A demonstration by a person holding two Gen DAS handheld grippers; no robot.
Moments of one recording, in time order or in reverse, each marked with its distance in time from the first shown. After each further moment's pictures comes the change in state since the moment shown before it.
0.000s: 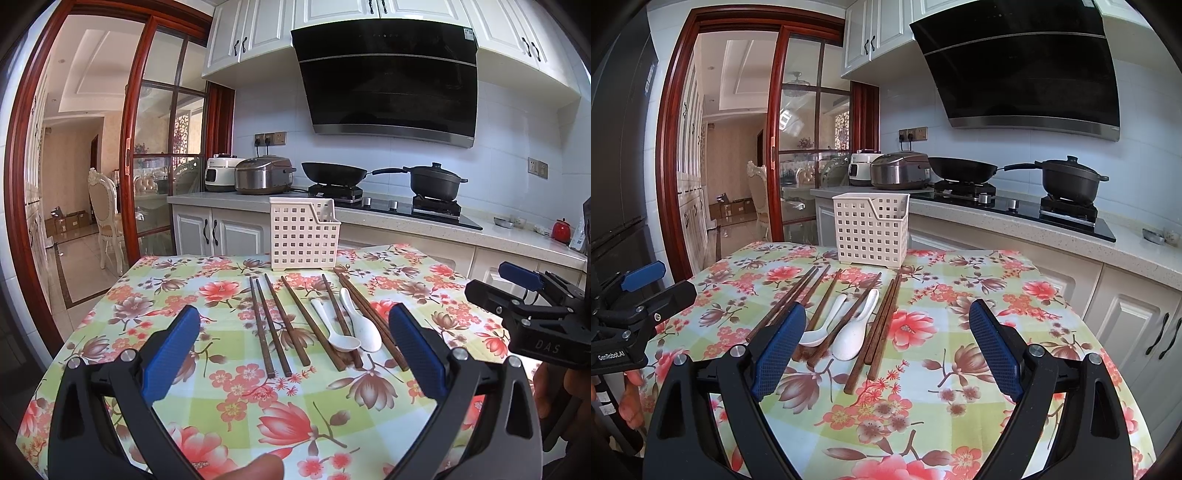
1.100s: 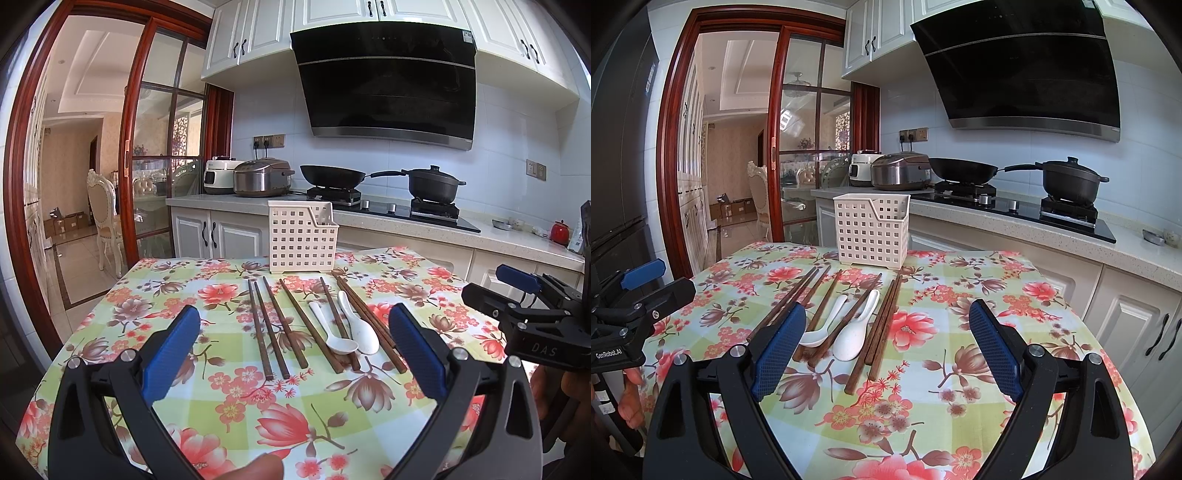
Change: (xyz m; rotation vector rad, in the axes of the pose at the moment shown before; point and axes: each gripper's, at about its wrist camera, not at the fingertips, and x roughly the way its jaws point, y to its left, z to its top) left arm 0.001 -0.002 0.001 0.001 -0.005 -0.002; right arm -0.001 -0.001 0.001 0.000 0.000 0.001
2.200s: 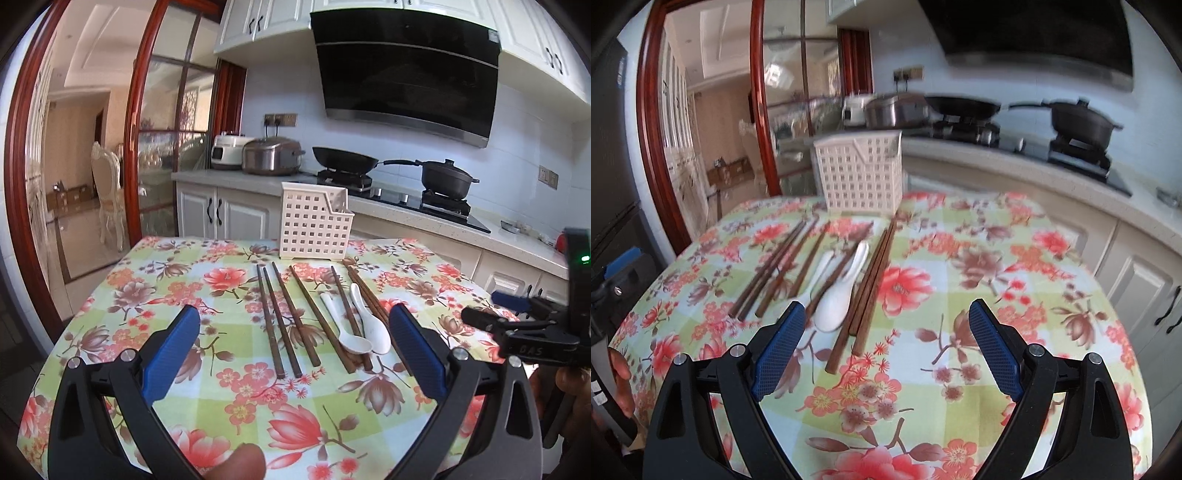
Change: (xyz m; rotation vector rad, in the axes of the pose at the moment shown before) left arm 0.023 0.022 0.017 -0.072 0.099 0.010; right arm 0.057 -0.026 0.006 0.062 0.301 0.038
